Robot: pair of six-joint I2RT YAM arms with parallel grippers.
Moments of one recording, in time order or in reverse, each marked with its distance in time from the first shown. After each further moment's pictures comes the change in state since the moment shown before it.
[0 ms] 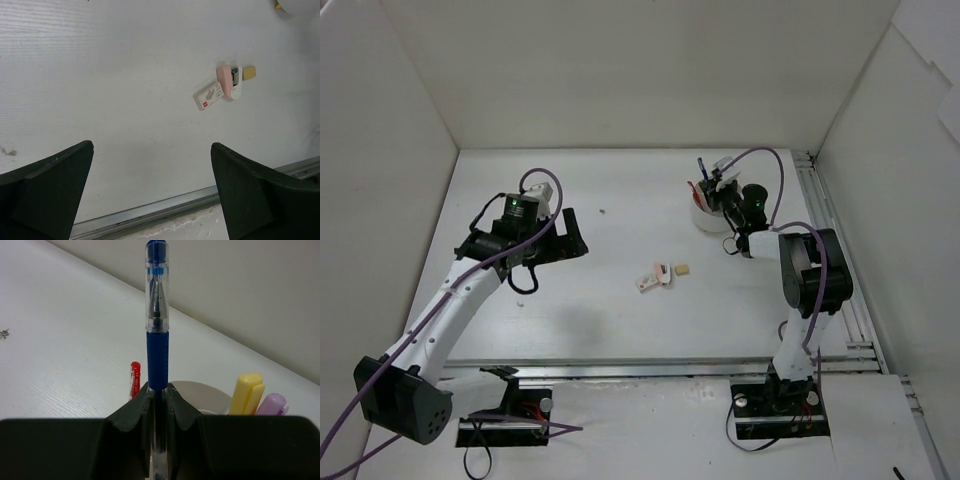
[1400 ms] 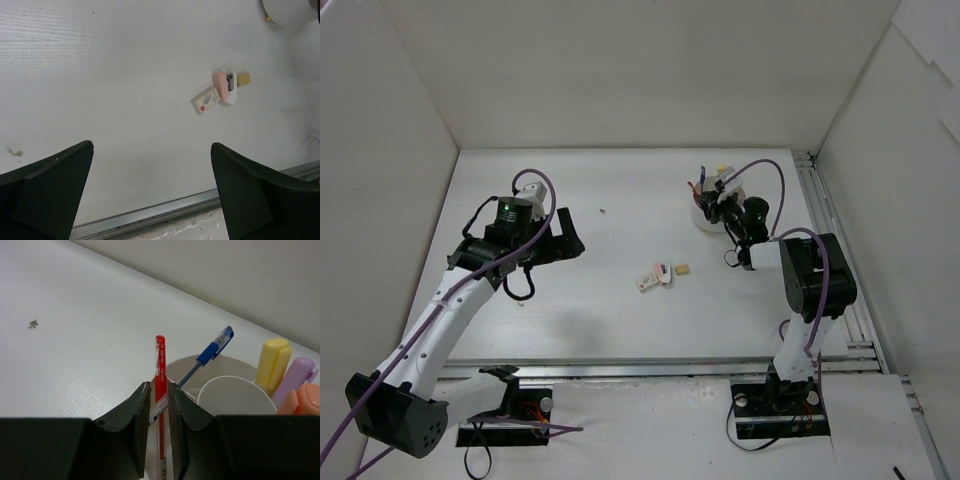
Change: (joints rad) left arm 0.000 -0.058 -0.018 0.011 -0.025 -0.001; right arm -0.005 -0.035 -0.130 0.093 -0.040 0.069
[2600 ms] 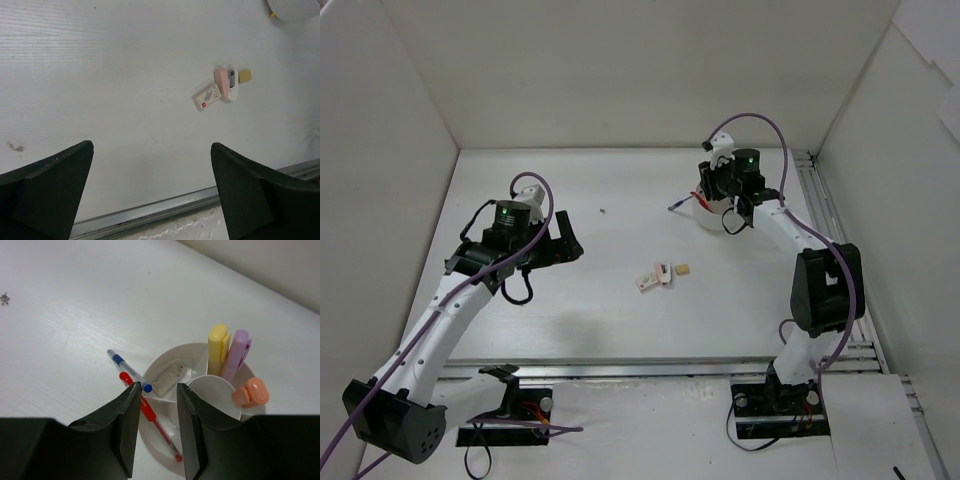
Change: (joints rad) left arm 0.000 -0.033 -0.021 -0.009 -0.001 -0.002; right arm 0.058 -0.108 0.465 -1.010 0.233 -0.082
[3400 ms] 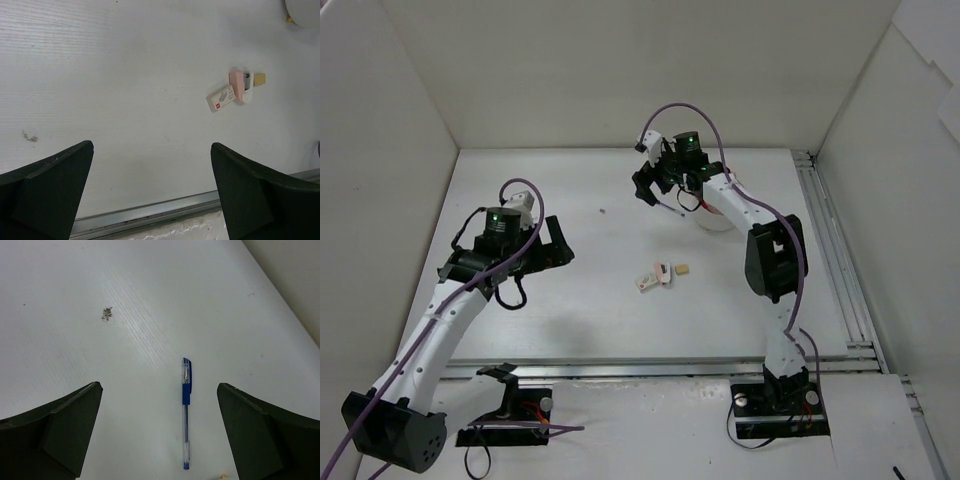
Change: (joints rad) left arm 0.055 -0.037 -0.056 0.001 0.003 0.010; right arm 0.194 0.340 0.505 -0.256 -0.270 -0.237
